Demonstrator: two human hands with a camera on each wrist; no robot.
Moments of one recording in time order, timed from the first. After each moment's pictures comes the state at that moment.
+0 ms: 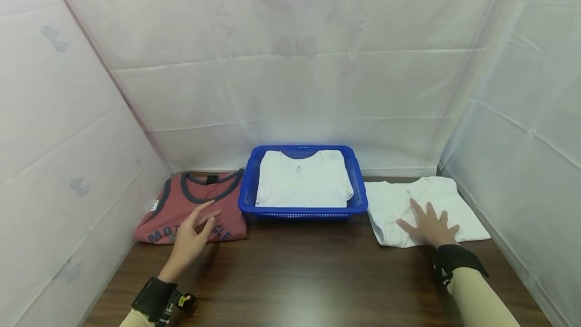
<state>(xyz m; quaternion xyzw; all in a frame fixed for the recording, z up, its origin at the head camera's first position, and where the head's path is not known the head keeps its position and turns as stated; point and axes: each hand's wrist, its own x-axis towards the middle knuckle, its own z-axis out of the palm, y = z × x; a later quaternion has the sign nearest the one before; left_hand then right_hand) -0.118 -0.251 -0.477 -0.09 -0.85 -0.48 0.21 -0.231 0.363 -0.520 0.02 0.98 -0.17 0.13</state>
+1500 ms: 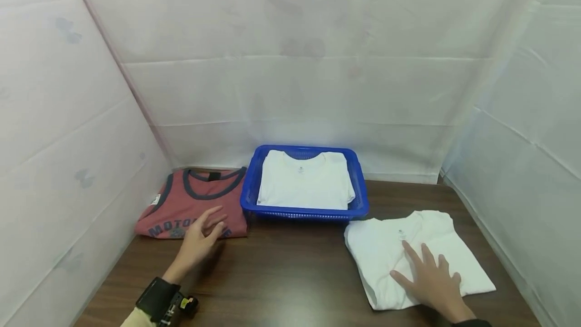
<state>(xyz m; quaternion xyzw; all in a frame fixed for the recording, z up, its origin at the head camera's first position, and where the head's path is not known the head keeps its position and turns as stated) -0.111 -0.240 -0.489 -0.05 -0.85 -0.50 0.14 -0.113 0.326 -0.523 -0.06 0.99 -0.10 0.03</state>
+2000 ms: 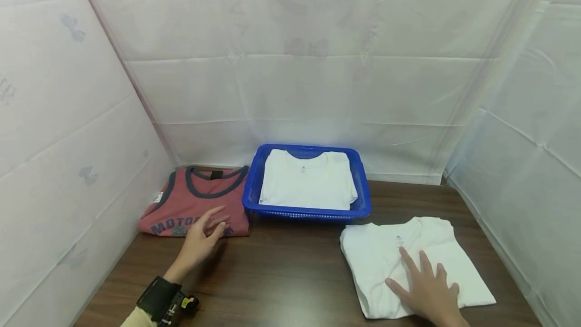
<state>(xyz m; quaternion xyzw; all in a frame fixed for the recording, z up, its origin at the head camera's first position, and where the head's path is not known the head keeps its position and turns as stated) -0.105 -0.234 -0.483 -0.04 -0.85 -0.51 0.14 -0.096 0.307 -0.522 -0.04 0.99 -0.09 0.06</state>
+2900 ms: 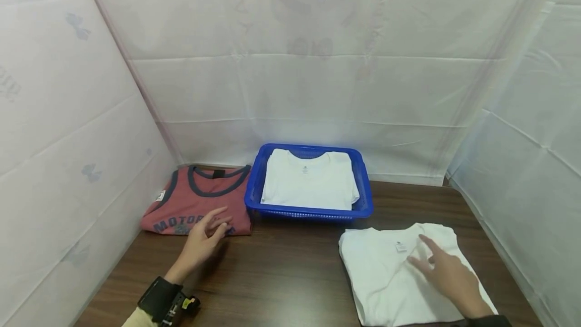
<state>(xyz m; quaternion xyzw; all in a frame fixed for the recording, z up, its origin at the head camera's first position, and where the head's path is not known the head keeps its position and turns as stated) -0.103 -0.239 -0.490 -0.07 -0.85 -0.51 0.15 -0.124 0.341 -0.481 -0.05 0.99 -0.16 0.03</state>
